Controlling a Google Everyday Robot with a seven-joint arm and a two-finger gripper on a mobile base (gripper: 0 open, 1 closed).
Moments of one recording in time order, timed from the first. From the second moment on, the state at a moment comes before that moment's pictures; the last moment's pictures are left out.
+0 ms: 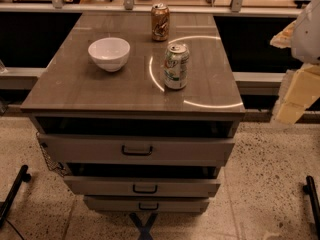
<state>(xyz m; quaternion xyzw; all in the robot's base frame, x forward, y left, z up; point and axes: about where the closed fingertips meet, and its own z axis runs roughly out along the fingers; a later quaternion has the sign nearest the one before) 0.438 -0.216 0.980 -0.60 0.78 -0.04 0.16</state>
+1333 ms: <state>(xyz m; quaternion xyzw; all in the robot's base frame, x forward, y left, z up) 0.573 -0.153 0.988 -0.51 0.78 0.02 0.36</state>
